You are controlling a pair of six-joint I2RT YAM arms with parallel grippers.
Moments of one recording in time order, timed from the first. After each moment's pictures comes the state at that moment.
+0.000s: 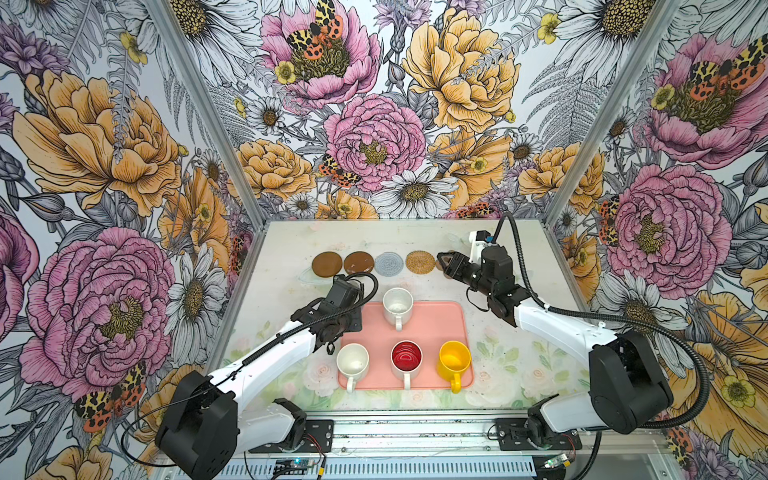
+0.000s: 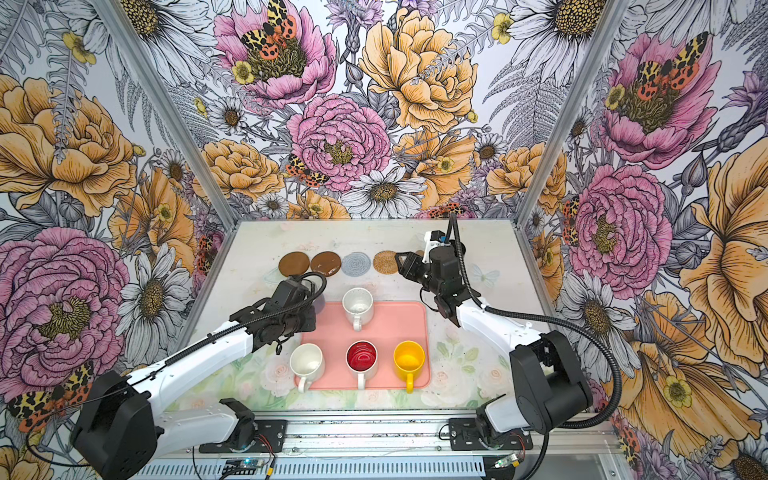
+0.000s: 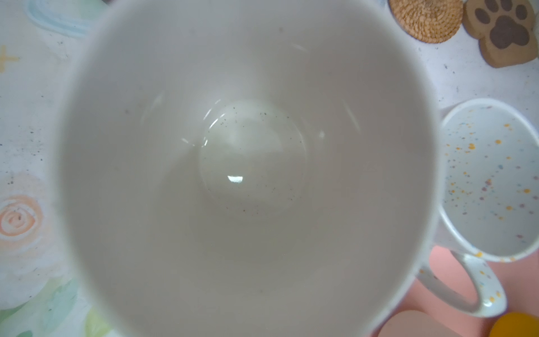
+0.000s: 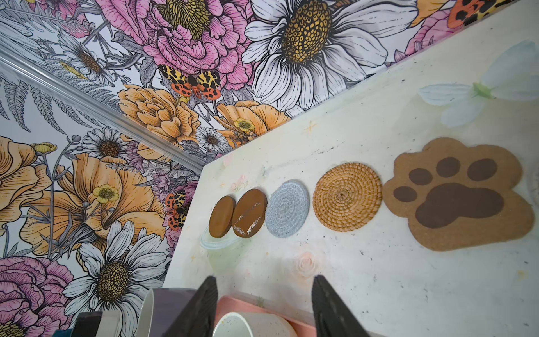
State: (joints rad) left arm -0.53 1.21 0.76 -0.52 -0.20 -0.53; right arm 0.39 1.44 0.86 0.23 -0.21 0.75
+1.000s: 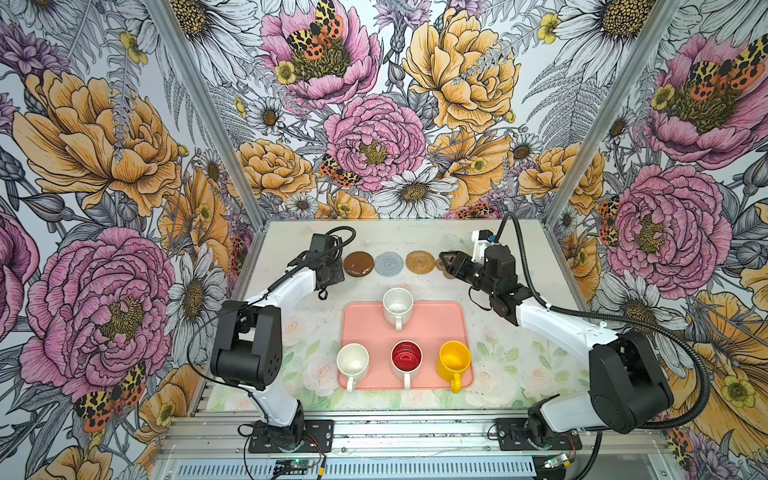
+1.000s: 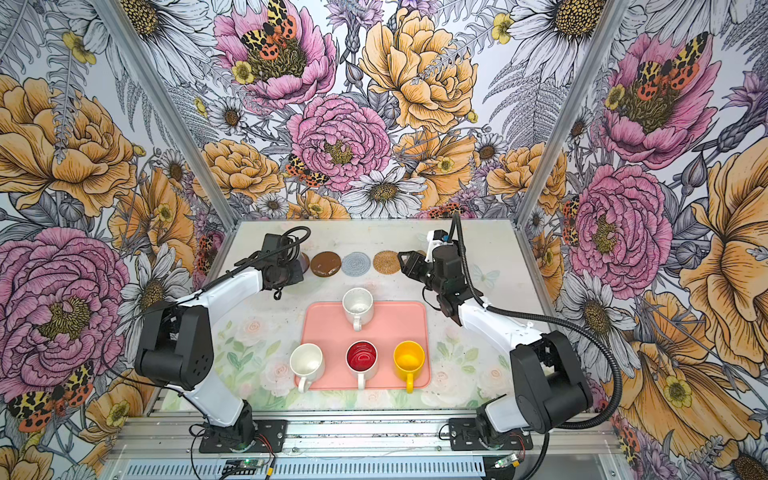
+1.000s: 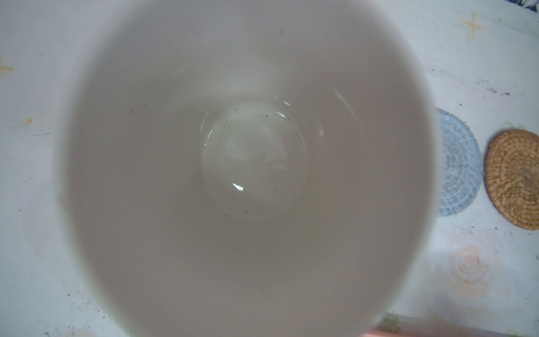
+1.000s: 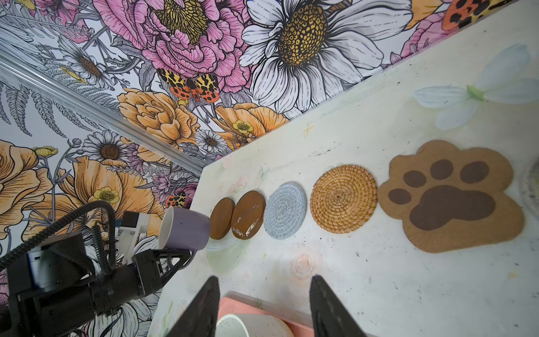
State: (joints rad) left arm -0.17 1.70 1.18 -0.43 -0.13 -0.39; right arm 0.36 1.44 0.86 0.23 -0.23 0.75
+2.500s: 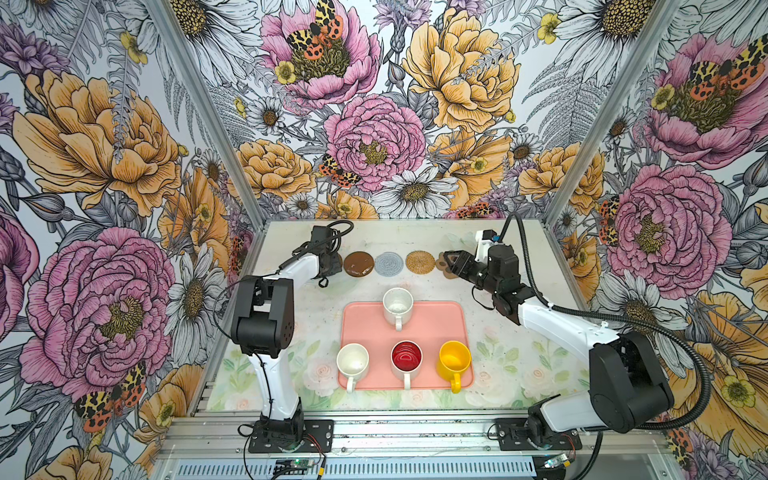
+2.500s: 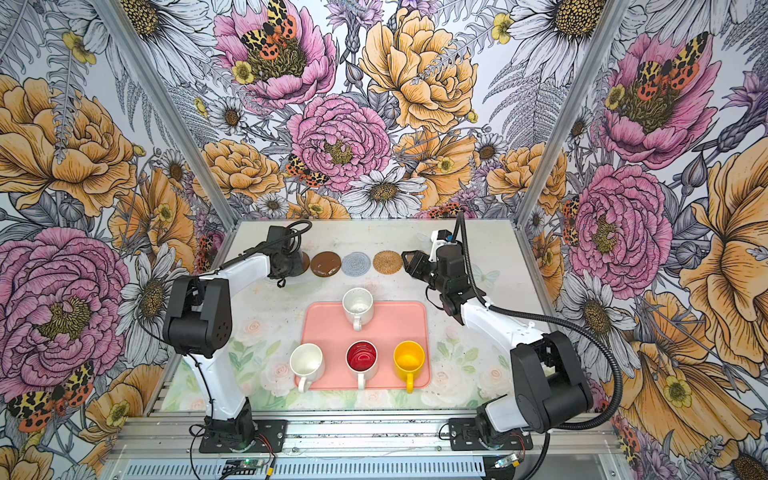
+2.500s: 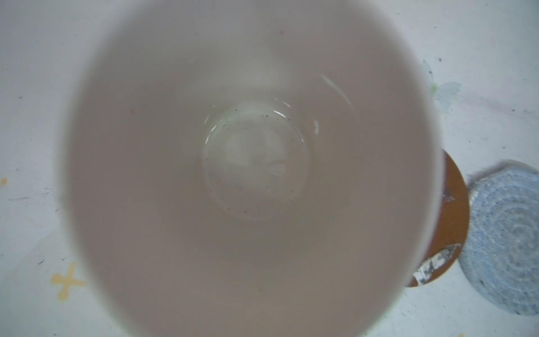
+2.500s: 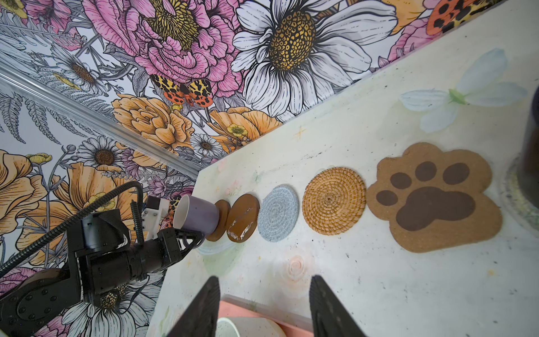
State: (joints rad) left arm -0.13 1.93 1.36 -0.41 -0.16 -0.36; right arm 0.33 1.44 0.85 0.23 -0.25 0.75
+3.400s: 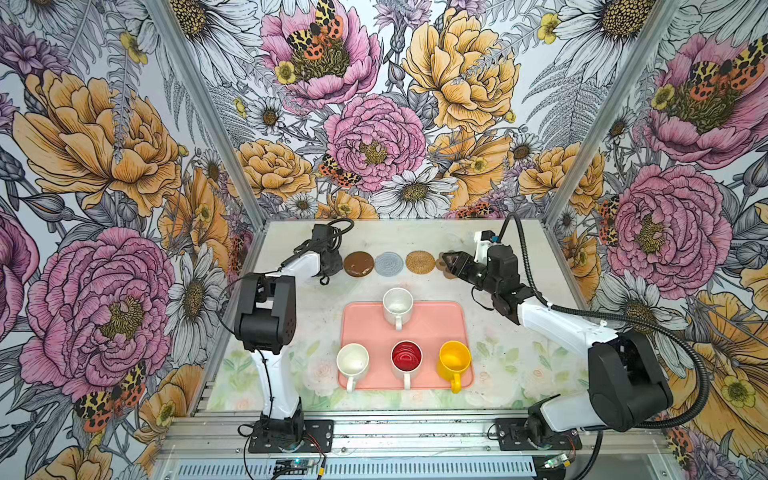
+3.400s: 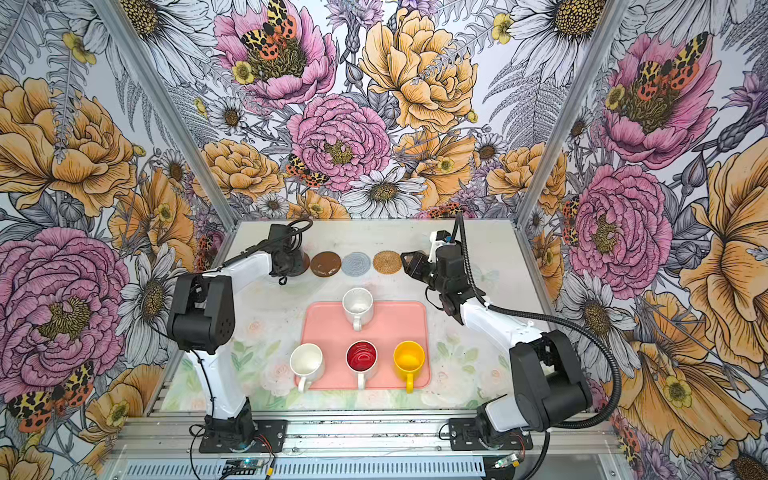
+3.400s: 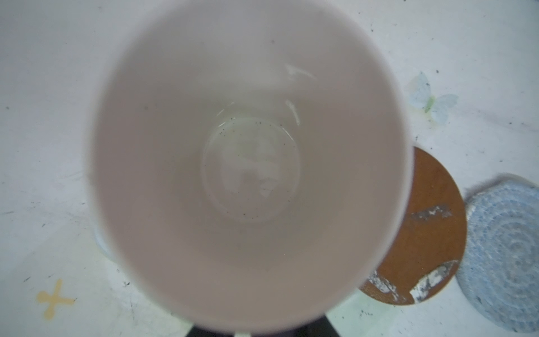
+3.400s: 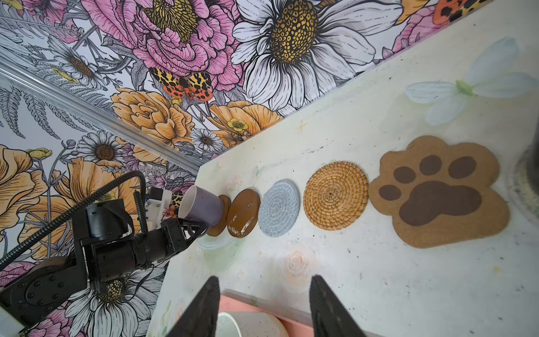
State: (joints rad) left arm -0.13 1.97 1.39 -0.41 -0.15 -0.37; right arm 0.33 1.44 0.85 0.22 -0.26 0.75
